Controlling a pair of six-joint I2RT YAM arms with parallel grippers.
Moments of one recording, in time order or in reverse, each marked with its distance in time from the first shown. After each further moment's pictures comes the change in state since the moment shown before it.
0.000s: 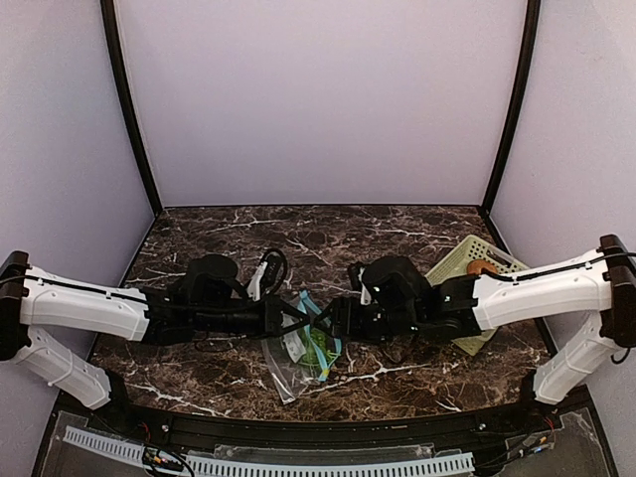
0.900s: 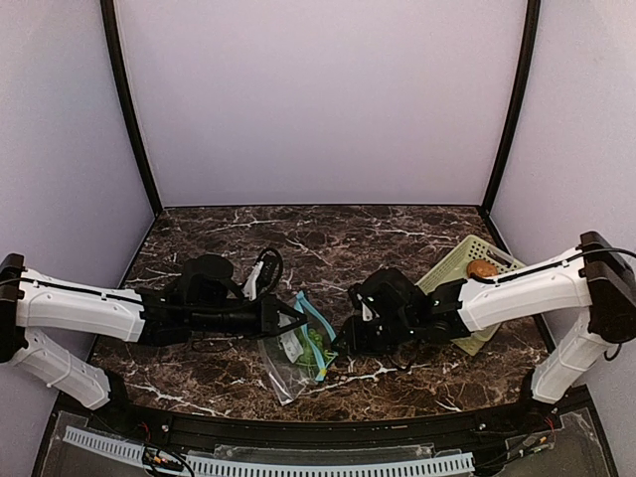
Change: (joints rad) left arm 0.004 -0.029 -0.017 -0.006 -0.003 -0.009; right arm -0.059 0.060 -0.057 -0.062 -0.127 -0.079
